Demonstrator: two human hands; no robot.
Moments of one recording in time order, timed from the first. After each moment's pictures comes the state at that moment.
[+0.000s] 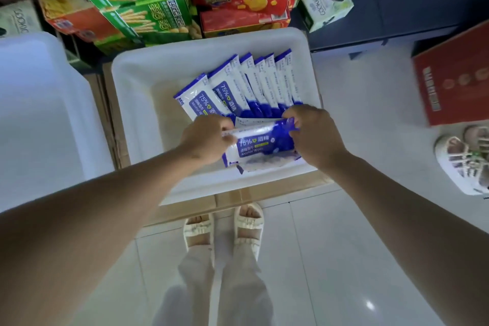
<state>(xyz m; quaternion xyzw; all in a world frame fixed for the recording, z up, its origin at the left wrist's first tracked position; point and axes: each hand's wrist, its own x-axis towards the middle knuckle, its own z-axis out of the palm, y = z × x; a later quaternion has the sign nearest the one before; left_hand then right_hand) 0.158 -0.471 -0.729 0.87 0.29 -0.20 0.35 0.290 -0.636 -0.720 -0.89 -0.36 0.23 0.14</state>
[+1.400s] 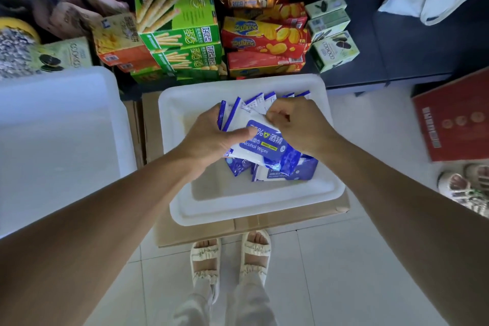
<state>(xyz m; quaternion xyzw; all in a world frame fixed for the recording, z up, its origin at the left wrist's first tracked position) 0.155 -0.428 -0.655 0.62 0.40 -0.03 0.67 0.290 -0.539 -0.655 -0.84 -0.38 0.31 0.24</state>
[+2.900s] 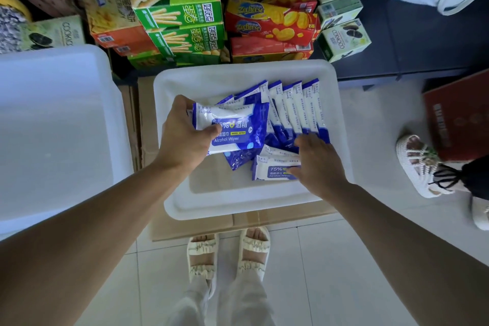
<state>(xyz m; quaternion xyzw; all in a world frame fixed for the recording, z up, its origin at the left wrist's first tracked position) 0.124 -0.424 -0.691 0.70 0.49 0.09 0.51 0.266 -0.617 -0.741 -0.87 -0.44 0.21 -0.03</state>
